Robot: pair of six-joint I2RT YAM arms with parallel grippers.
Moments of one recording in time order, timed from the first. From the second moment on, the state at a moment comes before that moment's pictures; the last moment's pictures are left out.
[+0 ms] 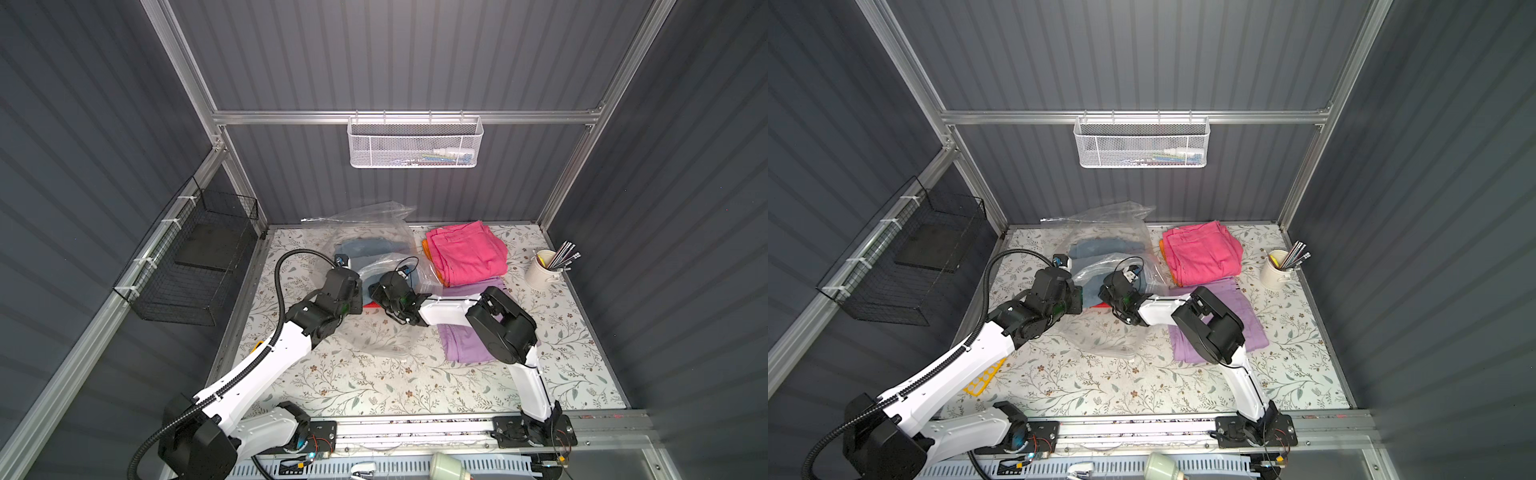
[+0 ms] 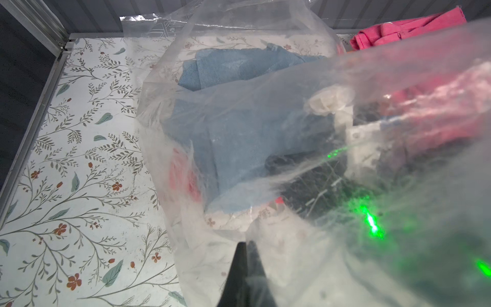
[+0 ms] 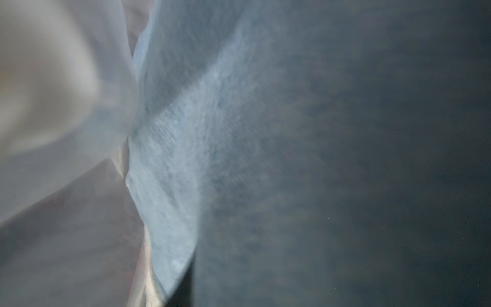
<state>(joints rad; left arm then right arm) -0.60 1.16 0.96 -0.54 -0.33 -0.35 0.84 2.18 1.37 0.26 0.13 1.24</state>
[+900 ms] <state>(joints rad) -0.60 1.18 0.93 -0.53 -0.37 -0.37 0.88 1.91 1.20 0.23 0.16 1.12</state>
